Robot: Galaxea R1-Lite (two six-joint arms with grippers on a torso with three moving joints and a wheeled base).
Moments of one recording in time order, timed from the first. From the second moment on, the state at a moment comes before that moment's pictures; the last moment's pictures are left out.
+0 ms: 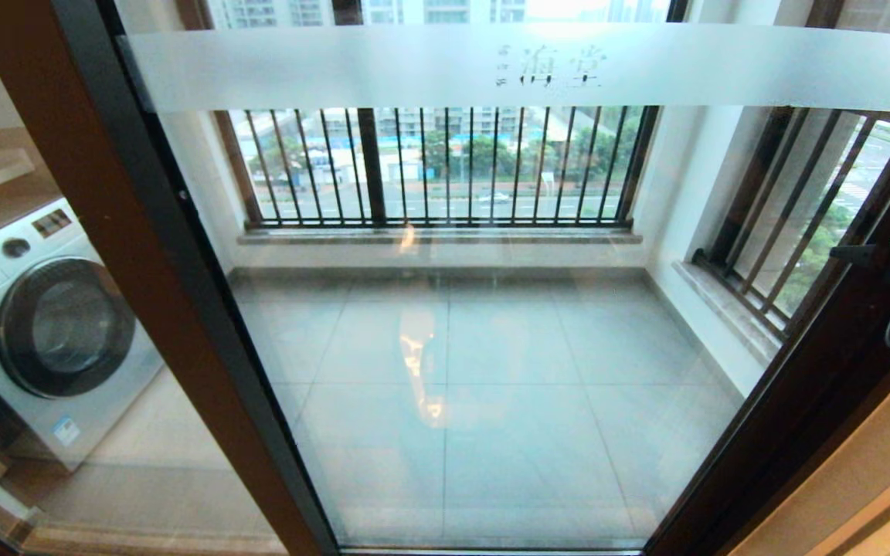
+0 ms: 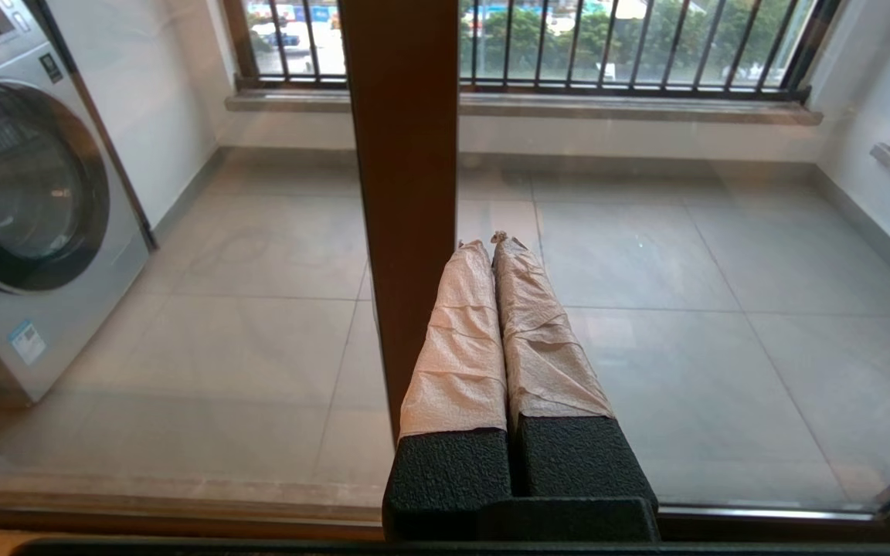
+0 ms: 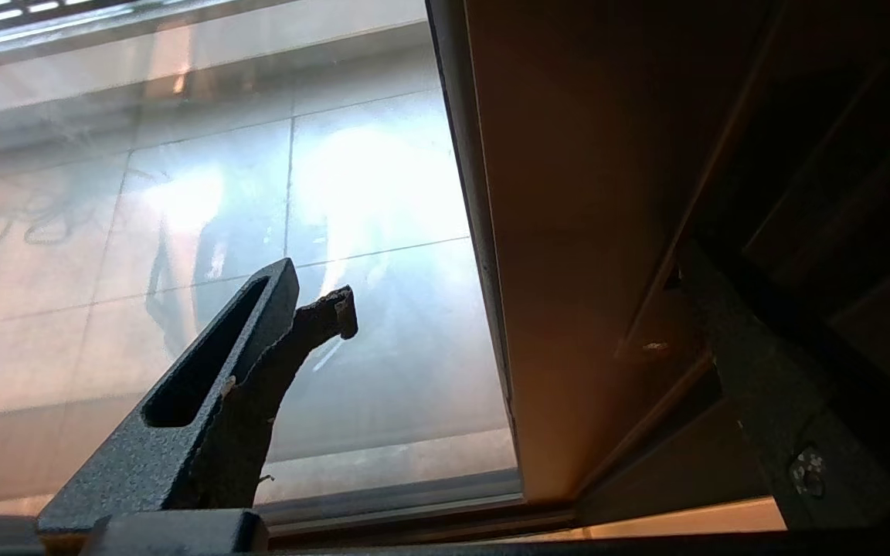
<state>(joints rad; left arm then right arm) 0.00 0.00 0.00 -0.09 0.00 -0.01 -0.48 1.81 -1.18 -0.32 0.49 -0.03</state>
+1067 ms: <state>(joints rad) 0.00 0.00 0.00 -0.08 0.00 -0.01 -0.37 1.69 -1.03 -0.32 0.50 -0.04</state>
